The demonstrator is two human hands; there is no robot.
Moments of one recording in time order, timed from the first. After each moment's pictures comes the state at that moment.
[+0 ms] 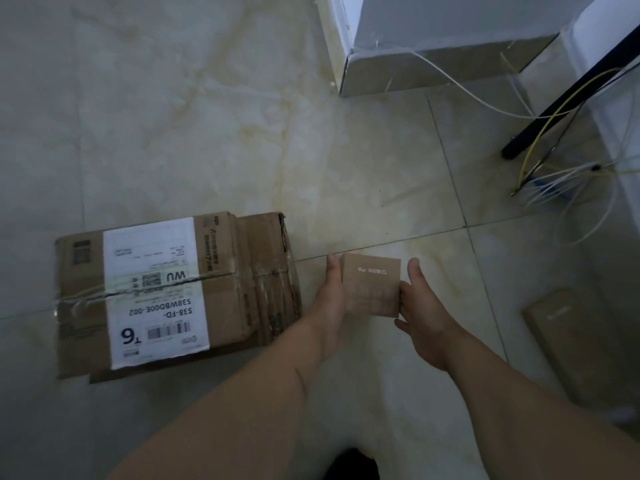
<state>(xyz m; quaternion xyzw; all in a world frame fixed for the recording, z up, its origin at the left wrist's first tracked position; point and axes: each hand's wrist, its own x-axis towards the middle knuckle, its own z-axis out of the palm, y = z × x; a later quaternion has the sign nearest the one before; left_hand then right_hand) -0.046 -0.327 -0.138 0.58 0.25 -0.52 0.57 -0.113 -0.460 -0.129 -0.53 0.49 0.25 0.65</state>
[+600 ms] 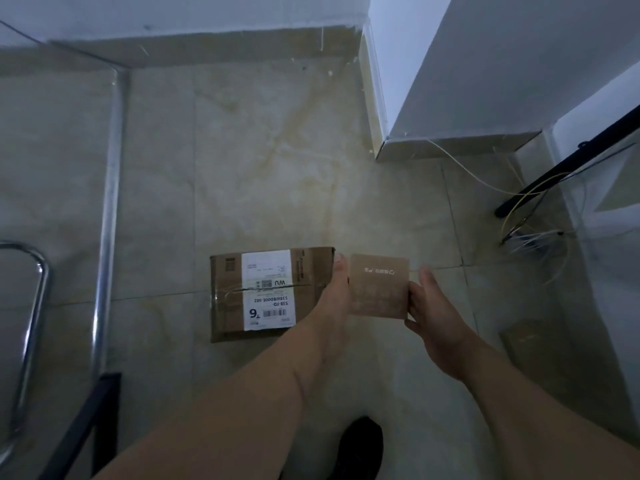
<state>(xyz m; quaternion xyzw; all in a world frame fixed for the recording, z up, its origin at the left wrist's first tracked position) -0.019 -0.255 0.073 0.57 0.22 -0.49 0.63 -0.084 -0.407 0.075 -0.59 0.40 0.25 0.66</state>
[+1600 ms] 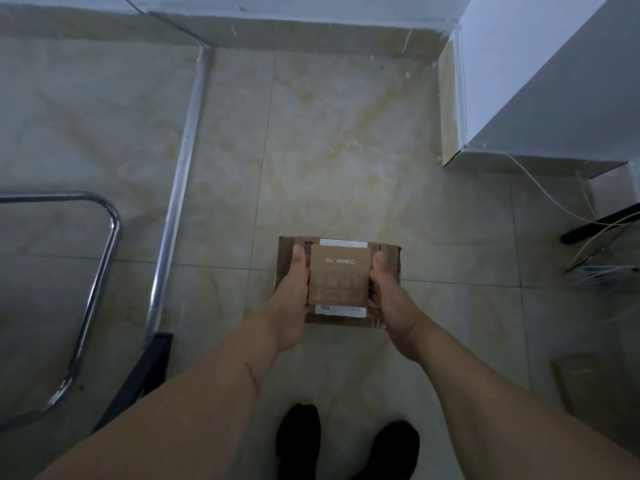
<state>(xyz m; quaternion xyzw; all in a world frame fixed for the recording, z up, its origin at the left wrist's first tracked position) 0.004 -0.062 0.072 0.58 0.27 -0.41 0.64 -0.027 -0.226 0.076 -0.60 0.28 0.32 0.68</state>
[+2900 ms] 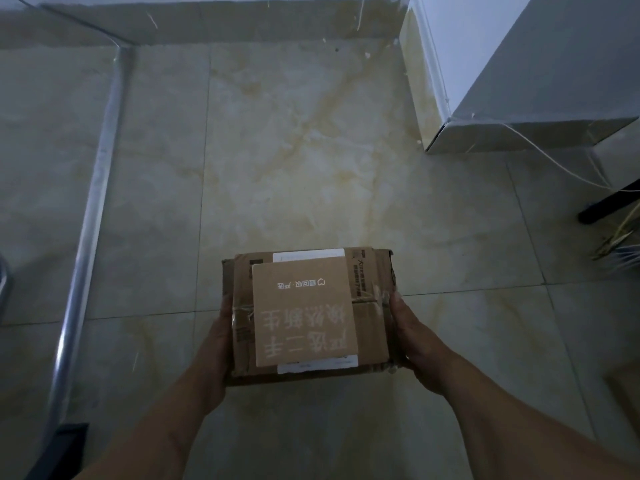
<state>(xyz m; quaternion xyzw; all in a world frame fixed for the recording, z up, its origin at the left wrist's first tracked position) 0.010 -0.032 -0.089 0.62 0.34 -0.35 0.61 -0.045 -0.314 -0.129 -0.61 0.35 0.32 0.63</state>
